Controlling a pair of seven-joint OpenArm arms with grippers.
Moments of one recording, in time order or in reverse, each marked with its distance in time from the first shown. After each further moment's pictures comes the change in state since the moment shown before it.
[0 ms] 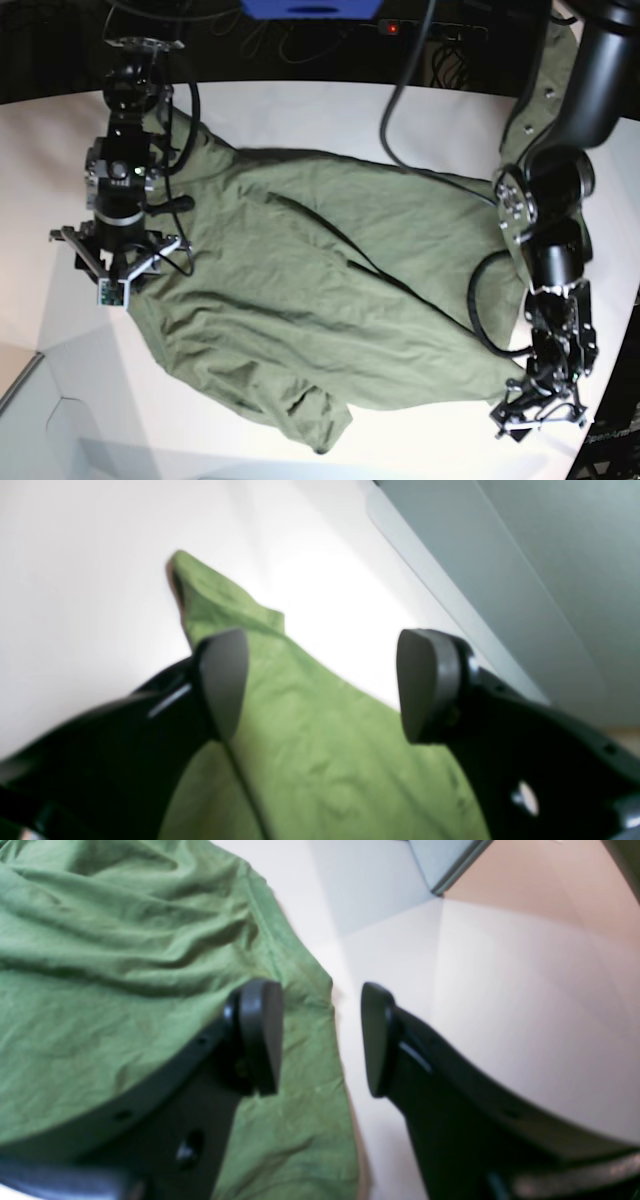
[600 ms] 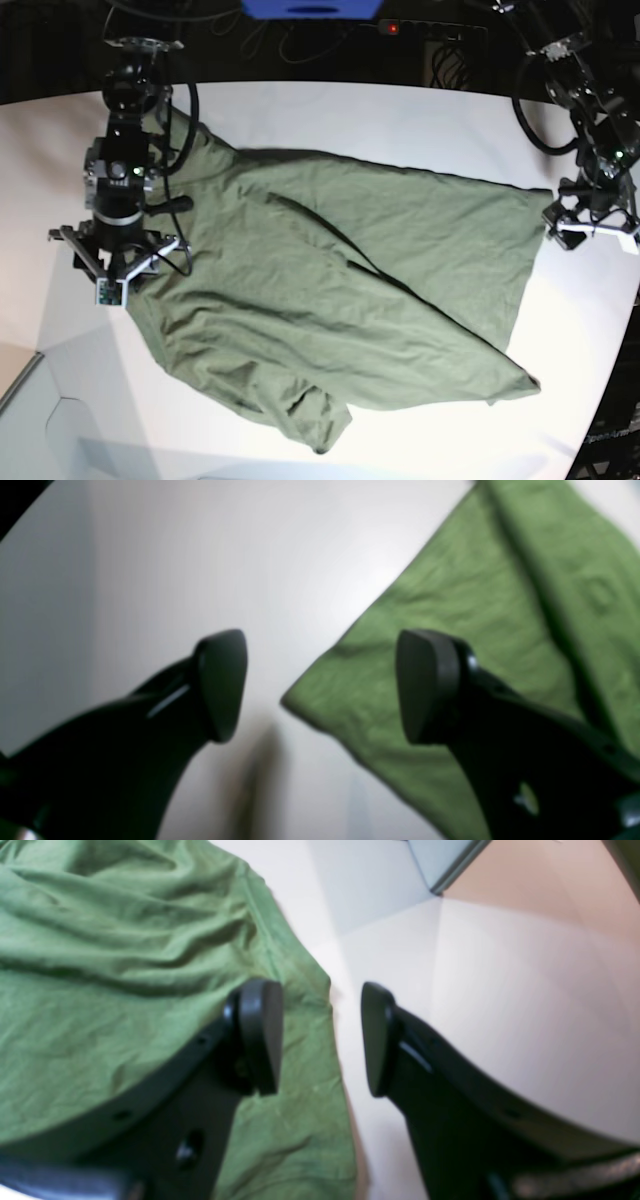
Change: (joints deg) left arm 49.9 0.0 -10.5 57.4 0.3 -0.3 20.7; right arm 0.0 0.0 0.0 0.0 0.0 0.0 0.1
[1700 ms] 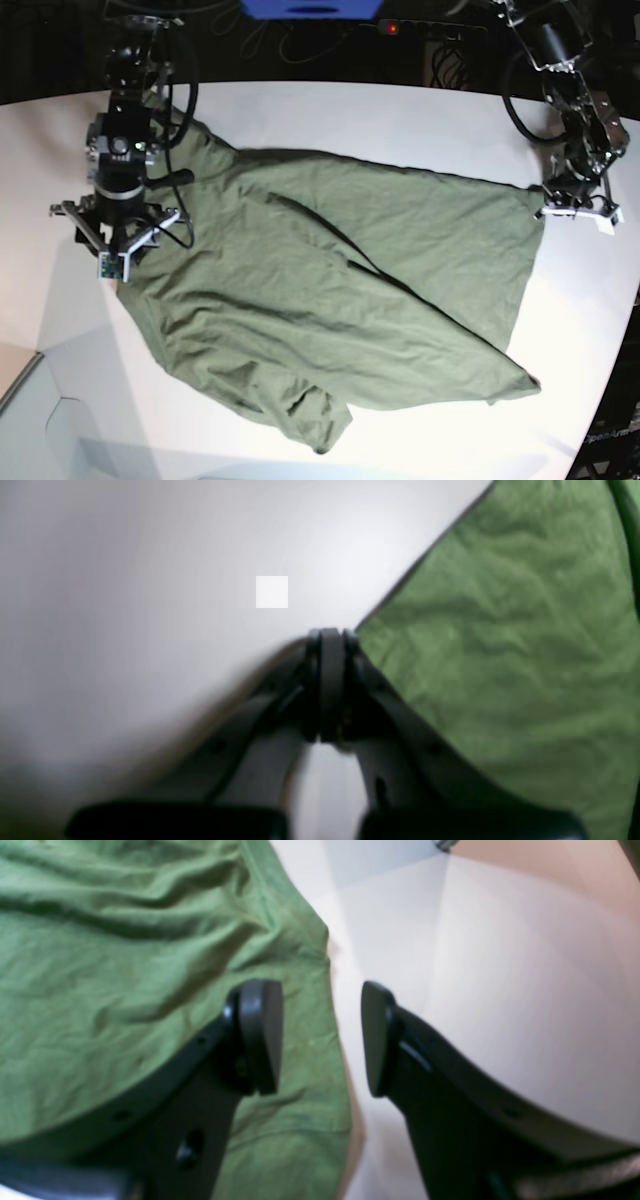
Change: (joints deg) left arm -2.8 -1.9 -0.2 -21.2 -5.5 -6.8 -5.9; right arm -5.5 0.0 0.0 2.4 0.0 0.0 -0.1
